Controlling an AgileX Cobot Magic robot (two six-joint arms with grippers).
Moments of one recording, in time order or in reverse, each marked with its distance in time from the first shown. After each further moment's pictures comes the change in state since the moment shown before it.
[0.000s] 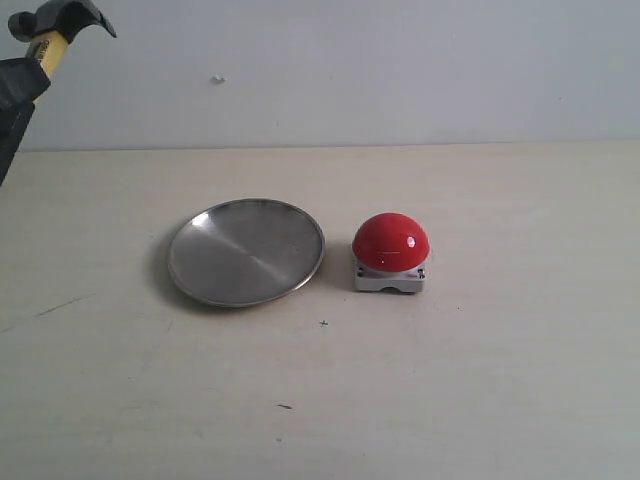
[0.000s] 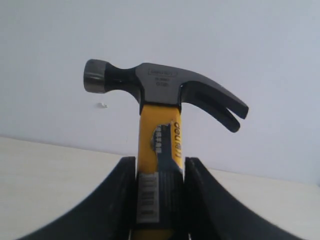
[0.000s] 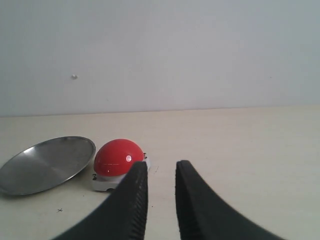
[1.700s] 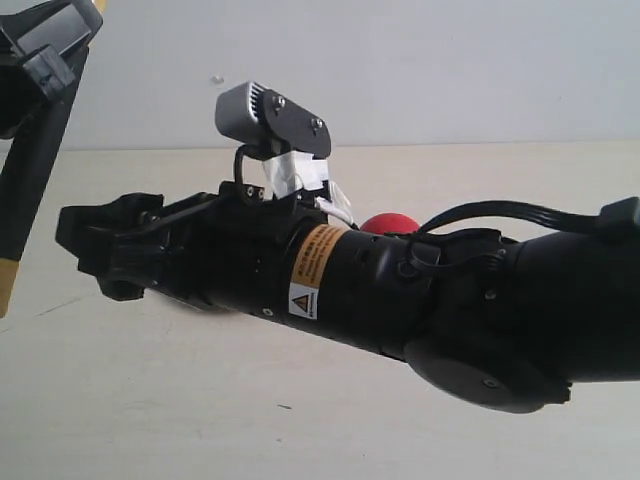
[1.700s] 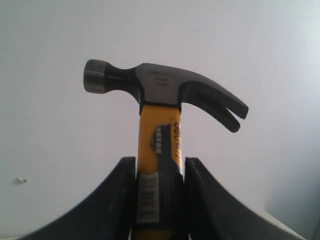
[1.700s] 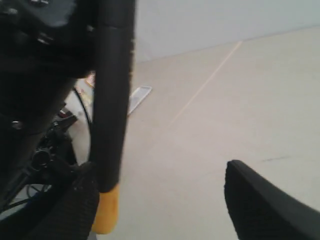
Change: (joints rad) left arm -0.094 0.129 0.006 0.057 -0.430 0.062; right arm 0.728 1.649 -0.804 -0.260 -0.852 0.767
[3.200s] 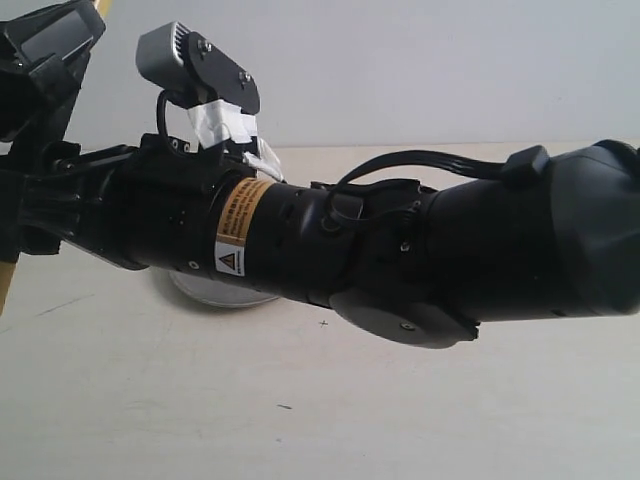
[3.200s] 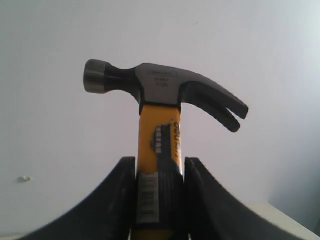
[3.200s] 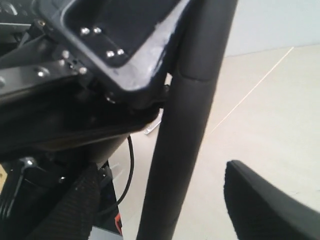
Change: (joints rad) left arm 0.000 0.000 0.000 0.033 0.015 0.009; right arm 0.002 0.092 -0.192 -0.139 0.001 0.143
